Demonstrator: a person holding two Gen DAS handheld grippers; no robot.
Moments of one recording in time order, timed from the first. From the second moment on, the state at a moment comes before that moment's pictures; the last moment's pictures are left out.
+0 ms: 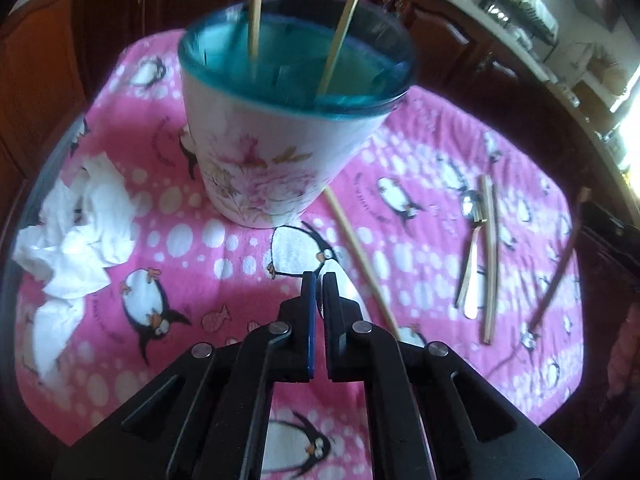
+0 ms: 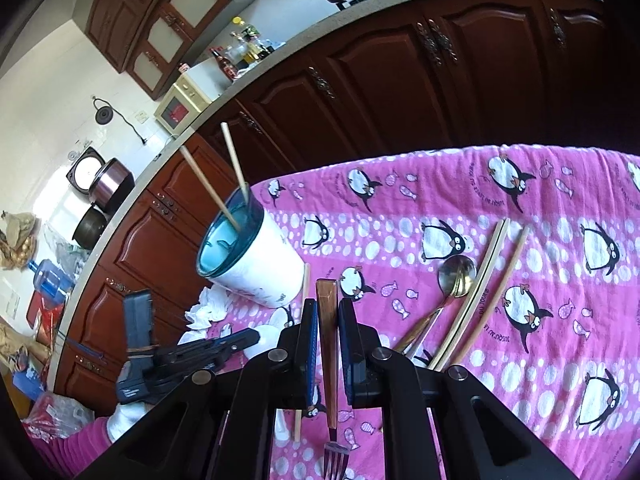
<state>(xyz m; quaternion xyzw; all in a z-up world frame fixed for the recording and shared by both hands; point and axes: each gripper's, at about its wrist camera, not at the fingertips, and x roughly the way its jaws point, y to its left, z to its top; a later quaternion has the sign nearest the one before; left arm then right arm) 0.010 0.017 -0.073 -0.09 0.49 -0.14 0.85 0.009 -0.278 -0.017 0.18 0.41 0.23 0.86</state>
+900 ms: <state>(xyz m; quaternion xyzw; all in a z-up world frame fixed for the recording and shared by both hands) -0.010 0.065 0.086 -0.11 0.33 -0.12 0.93 0.004 -0.246 0.081 0.12 0.33 0.27 0.90</state>
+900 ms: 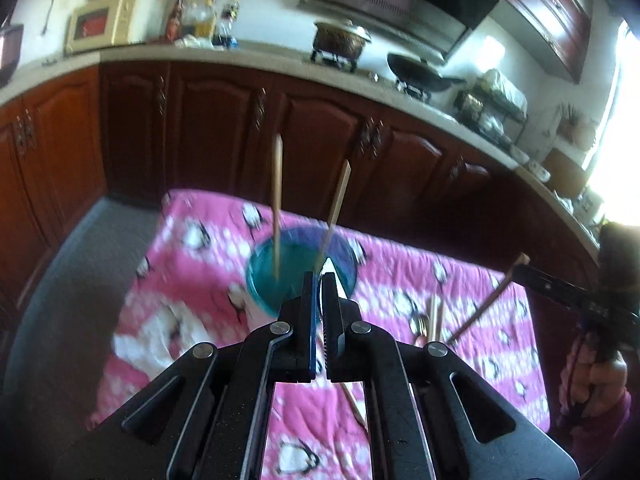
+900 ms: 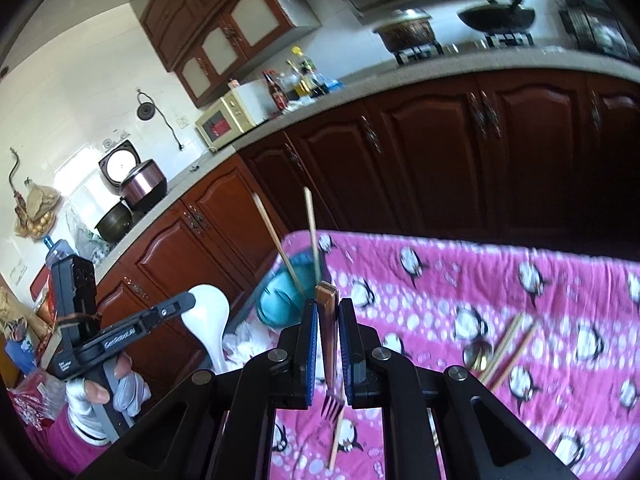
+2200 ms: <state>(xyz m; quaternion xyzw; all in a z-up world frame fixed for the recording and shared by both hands) 0.084 0.075 0.090 -0.05 0.24 0.00 0.97 0.099 -0.152 0.134 0.06 0.29 0.29 0.91</state>
